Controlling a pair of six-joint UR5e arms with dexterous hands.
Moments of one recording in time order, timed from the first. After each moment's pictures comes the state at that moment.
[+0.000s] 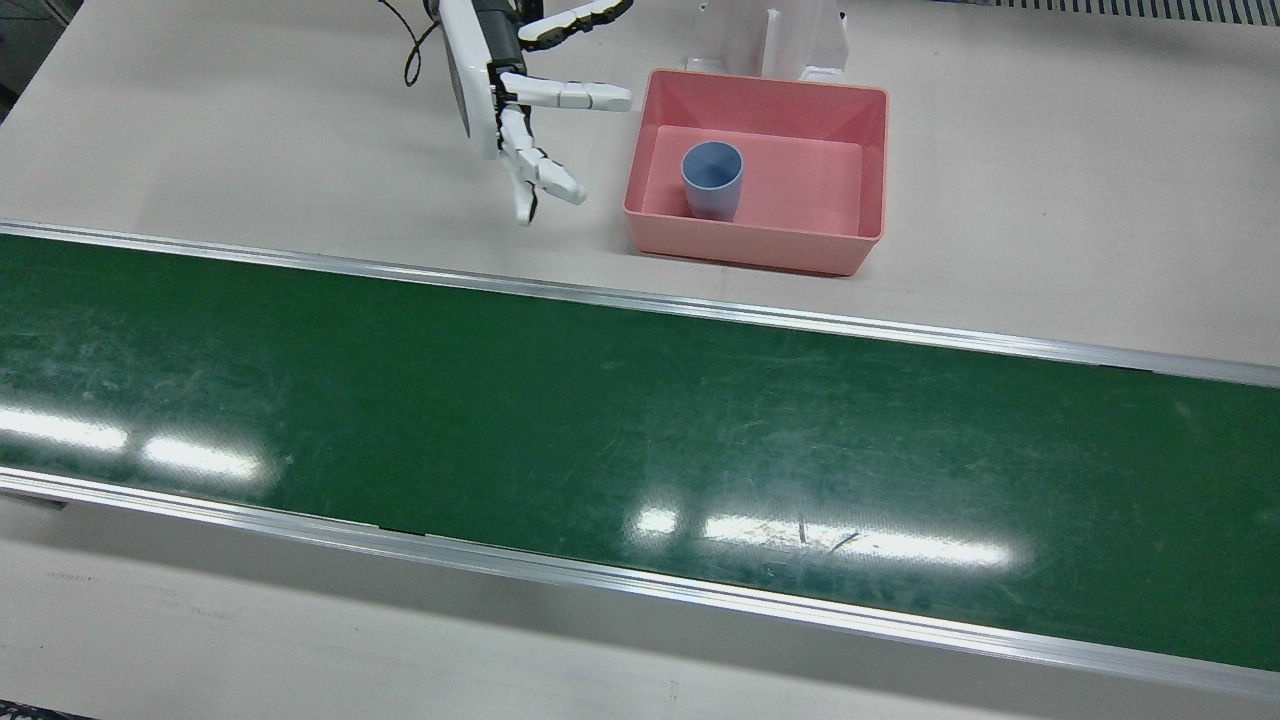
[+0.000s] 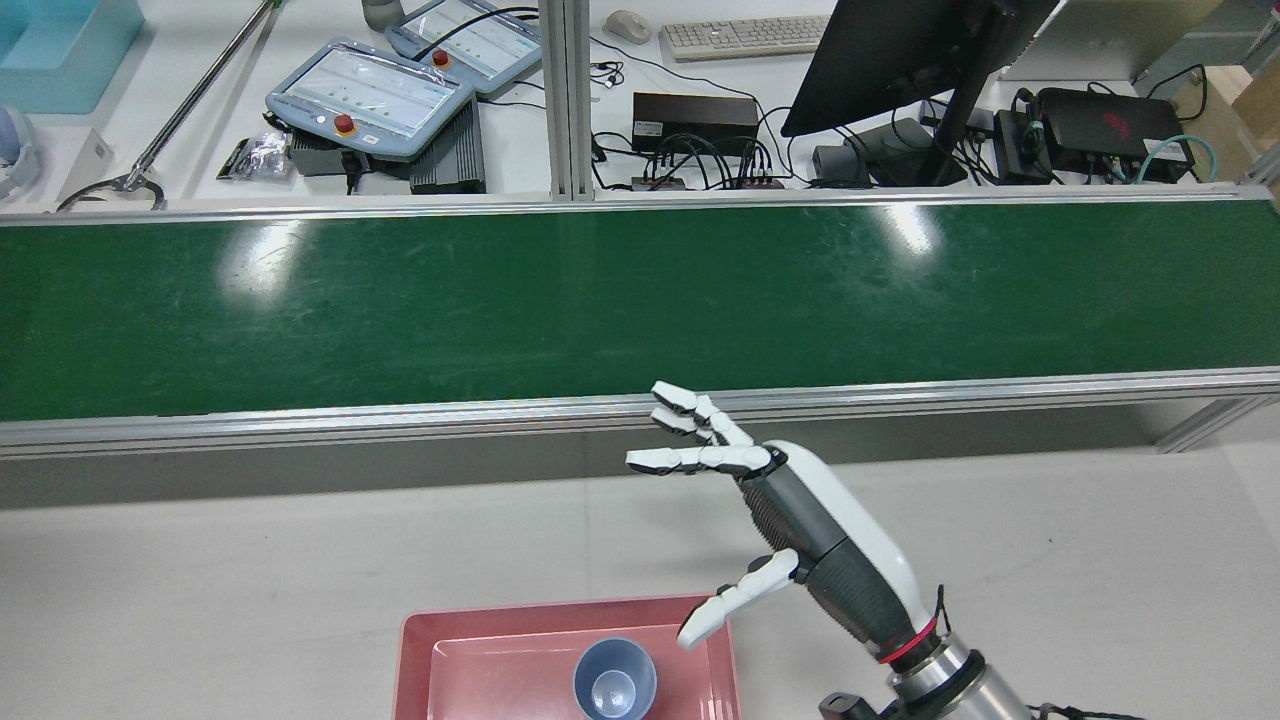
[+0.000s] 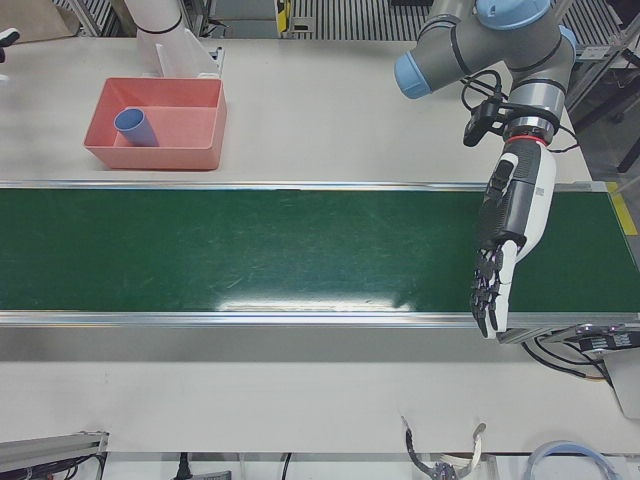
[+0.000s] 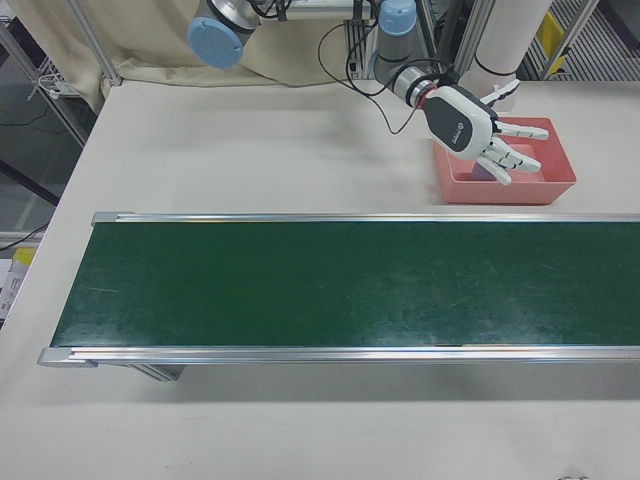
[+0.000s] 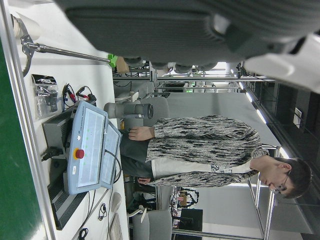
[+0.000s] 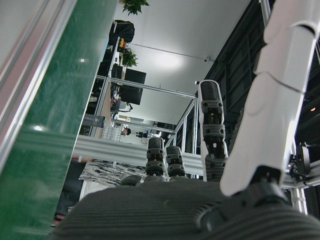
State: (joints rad) left arm -1.44 -1.71 -1.76 0.24 1.79 0.00; right arm 0.23 -1.59 2.43 -3.19 -0.64 -0.86
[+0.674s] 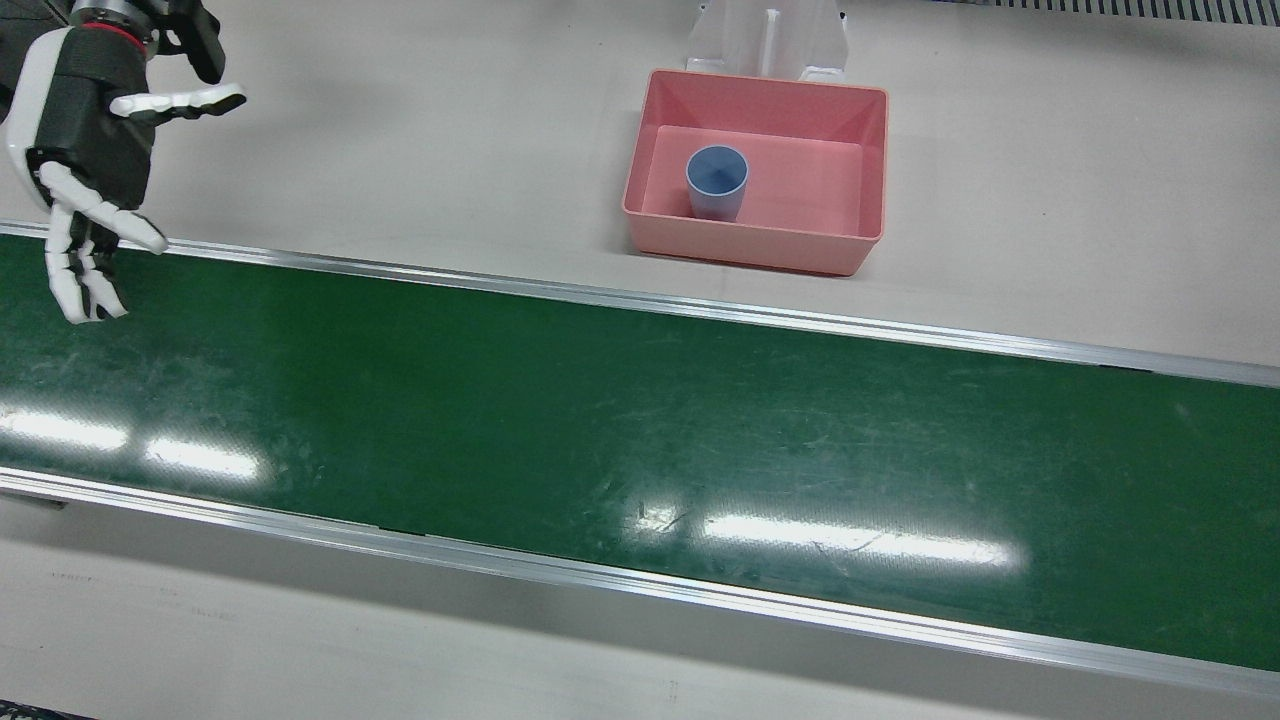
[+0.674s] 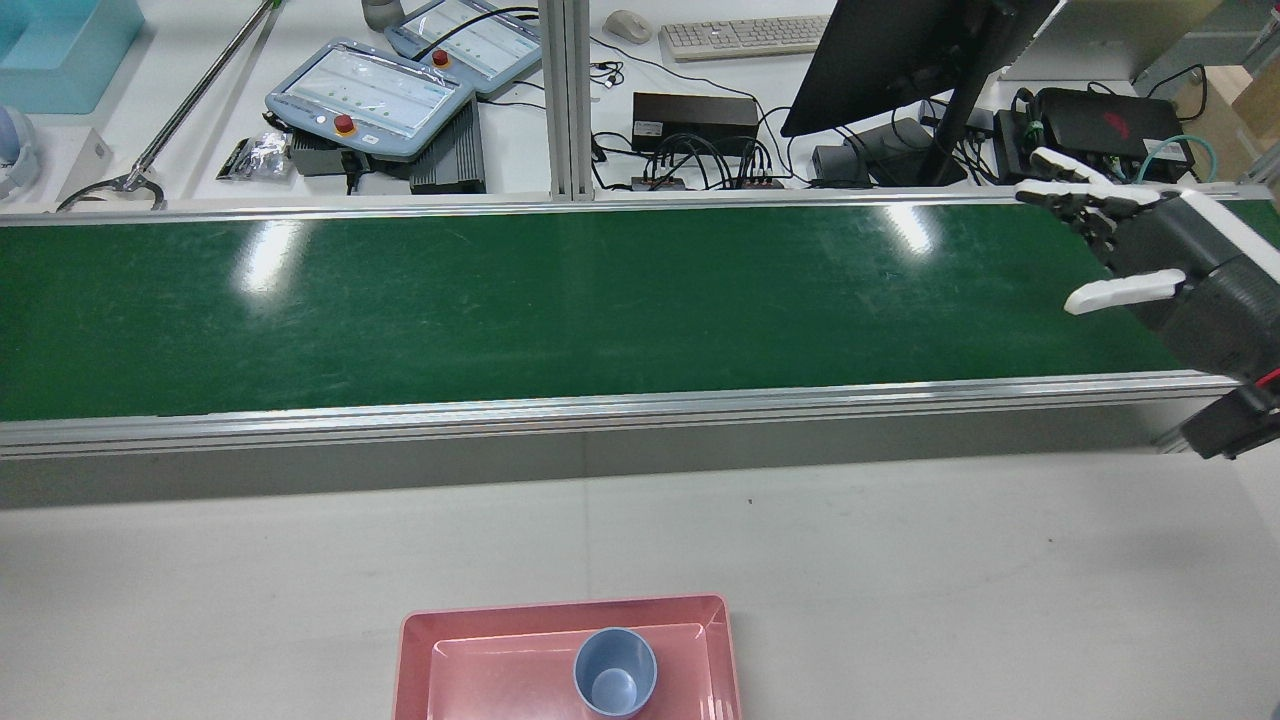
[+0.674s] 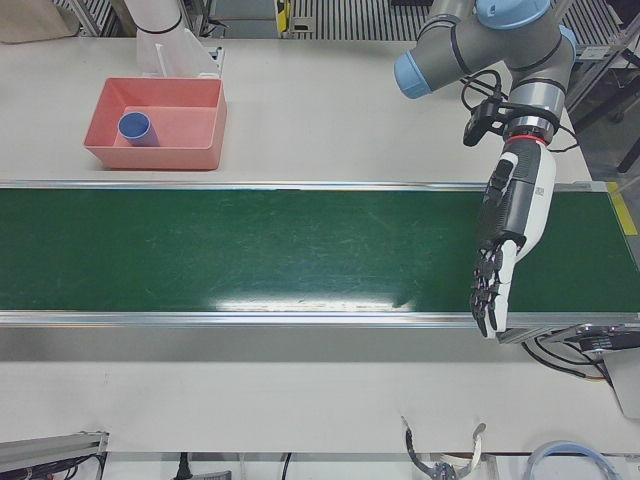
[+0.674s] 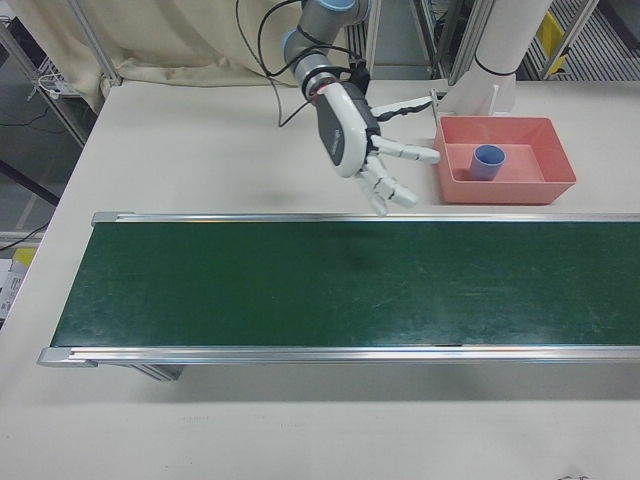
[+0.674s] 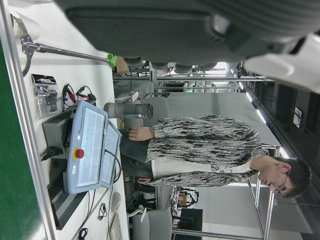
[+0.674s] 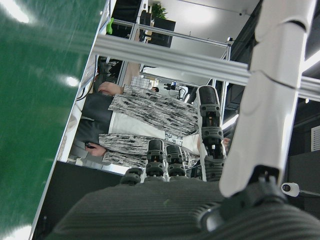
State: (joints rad) left arm -1.44 -1.71 -1.76 0.24 1.79 0.00; right arm 0.96 -1.76 2.21 -3.41 -1.15 -0.29
